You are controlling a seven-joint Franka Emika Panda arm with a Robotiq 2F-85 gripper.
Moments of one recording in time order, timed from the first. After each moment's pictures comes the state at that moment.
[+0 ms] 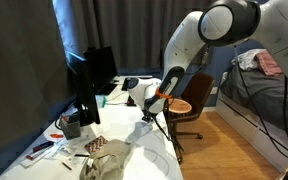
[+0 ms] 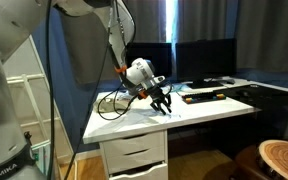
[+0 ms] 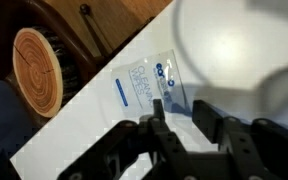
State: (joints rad) arm 0.26 0.72 0.01 -1.81 -0.93 2.44 0.56
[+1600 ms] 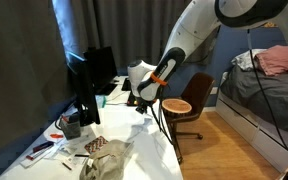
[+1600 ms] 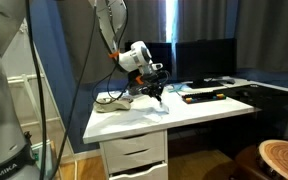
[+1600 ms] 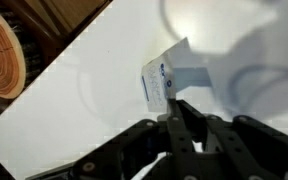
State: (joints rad) arm 0.29 0.55 0.01 -1.90 -0.60 2.53 0.27
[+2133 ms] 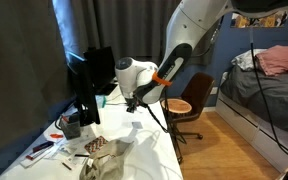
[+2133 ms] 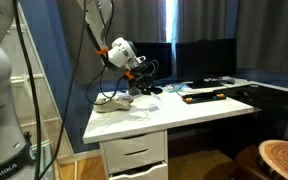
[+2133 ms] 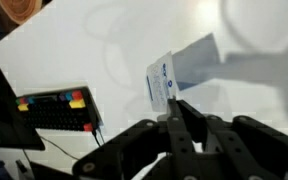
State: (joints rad) arm 0.42 0.45 0.00 -1.97 -0.89 2.57 0.37
